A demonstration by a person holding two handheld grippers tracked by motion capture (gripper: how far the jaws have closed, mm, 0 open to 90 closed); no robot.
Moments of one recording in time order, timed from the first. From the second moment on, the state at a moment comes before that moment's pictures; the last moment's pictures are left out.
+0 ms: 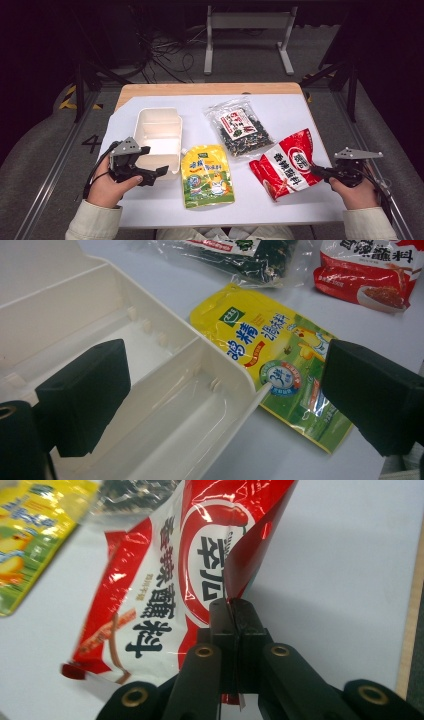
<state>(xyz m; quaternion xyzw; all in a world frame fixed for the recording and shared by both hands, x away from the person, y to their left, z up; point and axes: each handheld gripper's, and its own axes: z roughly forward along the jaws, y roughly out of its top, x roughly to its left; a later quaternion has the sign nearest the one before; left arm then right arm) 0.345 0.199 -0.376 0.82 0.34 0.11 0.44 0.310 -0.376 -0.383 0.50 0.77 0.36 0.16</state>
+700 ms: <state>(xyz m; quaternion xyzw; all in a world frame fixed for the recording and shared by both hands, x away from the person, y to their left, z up) 0.343 0.186 -0.376 0.84 0.32 0.10 0.43 0.277 -0.338 -0.328 0.39 0.79 0.44 0.17</state>
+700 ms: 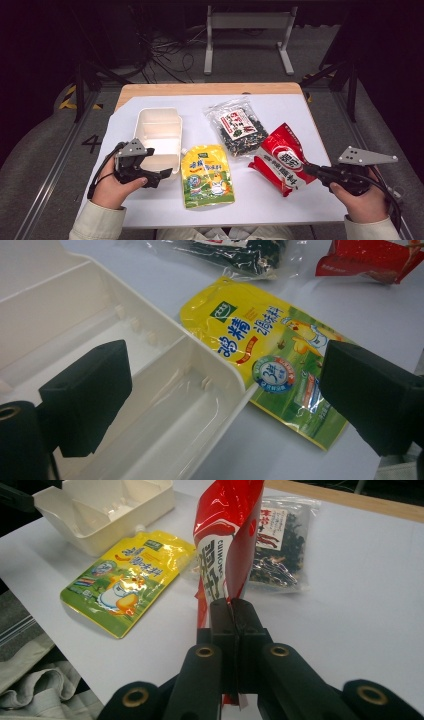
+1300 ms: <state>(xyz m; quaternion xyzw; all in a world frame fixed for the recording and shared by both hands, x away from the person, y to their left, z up) 0.336 0.148 -0.380 0.85 0.25 0.08 0.47 0.276 -0.302 -0.309 0.32 0.82 0.46 0.16</state>
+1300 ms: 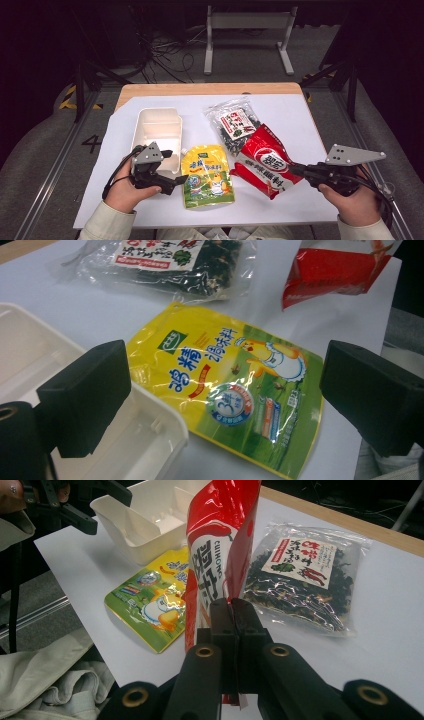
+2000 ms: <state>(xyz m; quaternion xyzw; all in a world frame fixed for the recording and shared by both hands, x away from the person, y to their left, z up) 0.329 0.103 -0.387 0.86 0.16 0.05 0.49 0.285 -0.253 -0.307 0.23 0.84 0.47 0.13</state>
